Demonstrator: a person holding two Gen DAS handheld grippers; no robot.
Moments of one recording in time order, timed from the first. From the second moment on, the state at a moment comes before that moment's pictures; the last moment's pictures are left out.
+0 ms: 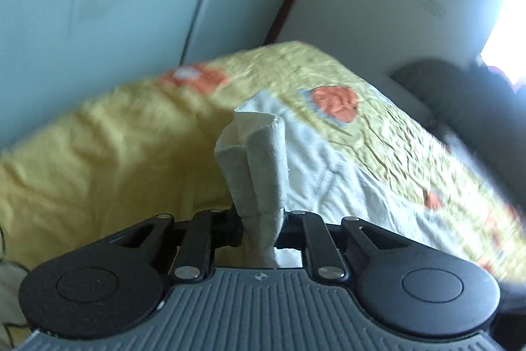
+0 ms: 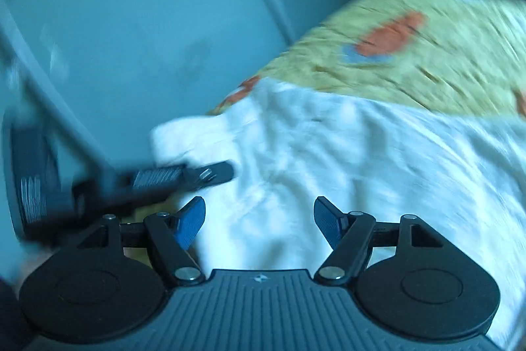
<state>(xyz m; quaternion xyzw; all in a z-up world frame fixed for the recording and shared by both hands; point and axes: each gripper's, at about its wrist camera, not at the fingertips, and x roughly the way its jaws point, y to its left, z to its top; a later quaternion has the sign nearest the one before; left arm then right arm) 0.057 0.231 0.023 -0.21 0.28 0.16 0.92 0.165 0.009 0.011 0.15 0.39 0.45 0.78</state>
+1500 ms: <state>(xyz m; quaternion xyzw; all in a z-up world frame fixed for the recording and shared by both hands) -0.040 0.106 0.068 0.04 0.10 0.03 0.99 0.194 -0.178 0.076 0.16 0.44 0.47 0.75</state>
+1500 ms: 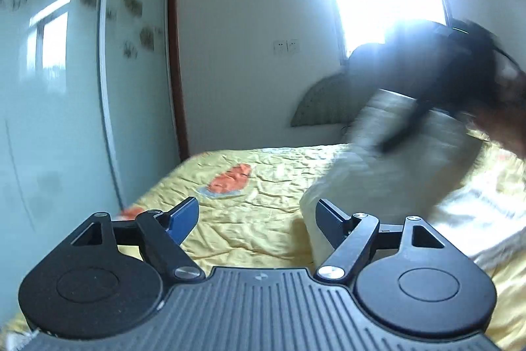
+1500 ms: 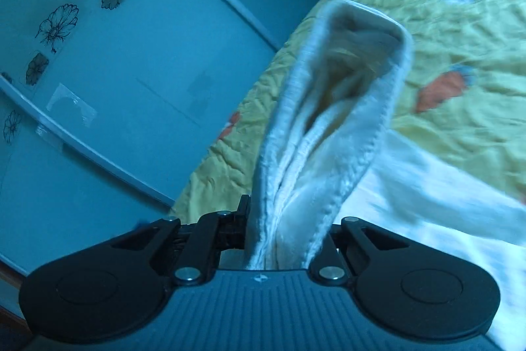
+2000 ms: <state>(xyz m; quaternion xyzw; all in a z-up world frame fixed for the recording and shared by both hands) 0.034 0.014 0.002 0.03 0.31 -0.25 0.92 0.181 -0.329 -0.038 0.36 0.47 0.30 0.75</state>
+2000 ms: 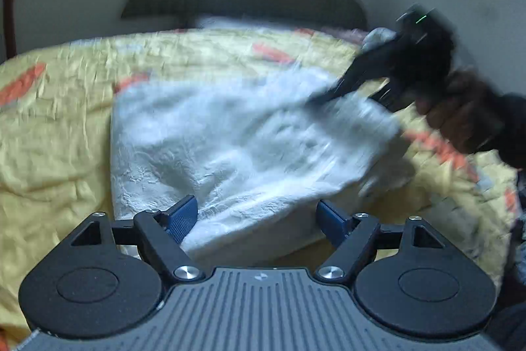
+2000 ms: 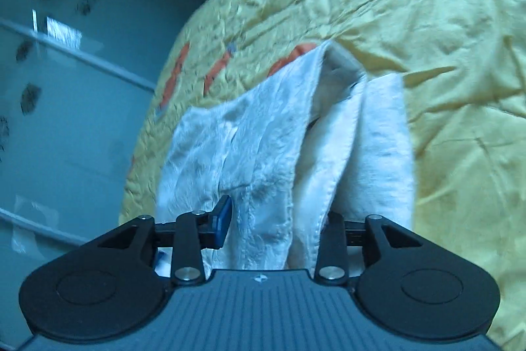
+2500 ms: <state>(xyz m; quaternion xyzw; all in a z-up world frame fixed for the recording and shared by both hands) 0.028 -0.015 -0.007 0.06 0.30 -0.24 0.92 0.185 -0.340 -0.056 0.30 0.47 0.31 0.77</state>
